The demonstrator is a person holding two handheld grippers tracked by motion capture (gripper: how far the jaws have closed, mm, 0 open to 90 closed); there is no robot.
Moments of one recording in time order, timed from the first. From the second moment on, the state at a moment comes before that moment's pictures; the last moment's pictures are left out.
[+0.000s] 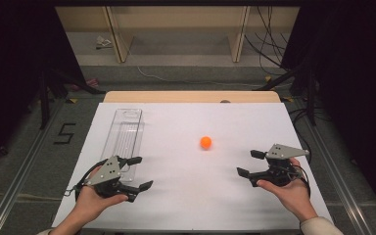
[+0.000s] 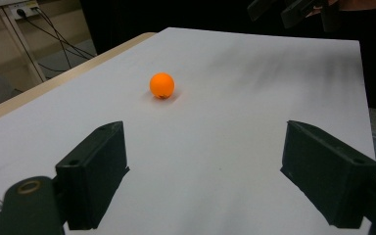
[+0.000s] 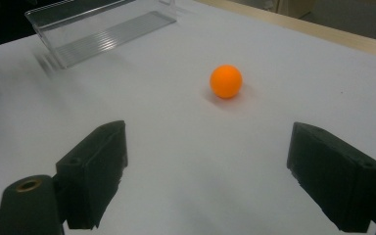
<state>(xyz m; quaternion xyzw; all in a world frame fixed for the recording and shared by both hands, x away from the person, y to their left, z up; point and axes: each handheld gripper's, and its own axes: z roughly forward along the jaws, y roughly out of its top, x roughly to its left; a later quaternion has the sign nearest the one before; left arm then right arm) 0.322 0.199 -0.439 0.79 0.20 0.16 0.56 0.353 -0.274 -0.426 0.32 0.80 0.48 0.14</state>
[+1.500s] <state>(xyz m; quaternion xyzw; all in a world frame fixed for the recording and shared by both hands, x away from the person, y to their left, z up) 0.321 0.198 -0.438 0.79 0.19 0.16 0.56 0.386 -0.242 -0.429 0.32 0.81 0.47 0.15</state>
